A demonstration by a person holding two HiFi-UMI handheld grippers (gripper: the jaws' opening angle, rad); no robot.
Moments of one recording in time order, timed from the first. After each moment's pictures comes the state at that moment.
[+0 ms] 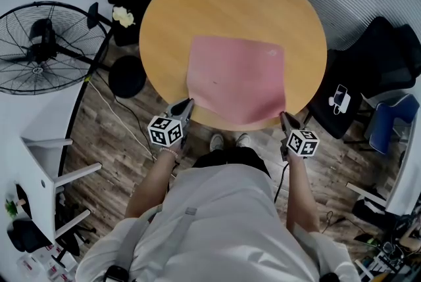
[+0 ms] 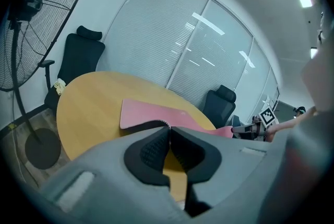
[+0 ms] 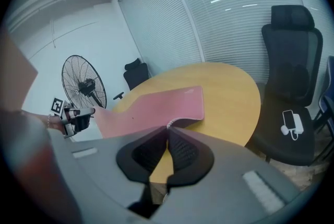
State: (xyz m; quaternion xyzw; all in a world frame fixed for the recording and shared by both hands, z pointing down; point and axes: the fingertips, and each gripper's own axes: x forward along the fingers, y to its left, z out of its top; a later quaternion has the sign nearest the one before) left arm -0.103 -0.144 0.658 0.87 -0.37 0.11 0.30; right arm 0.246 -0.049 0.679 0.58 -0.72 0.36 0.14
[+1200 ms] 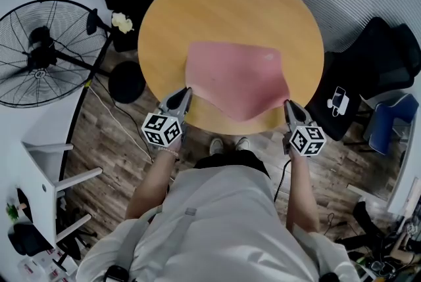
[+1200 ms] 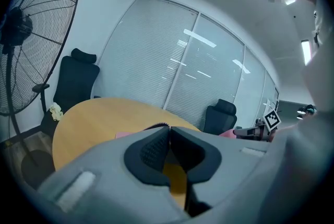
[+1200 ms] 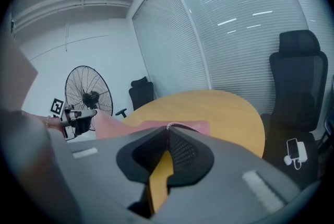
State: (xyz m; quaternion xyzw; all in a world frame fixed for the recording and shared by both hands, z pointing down) left arm -0.087 -0.185 0.562 0.89 -0.39 0.04 0.23; right arm 0.246 -0.098 0.581 0.60 -0.75 0.25 0.09
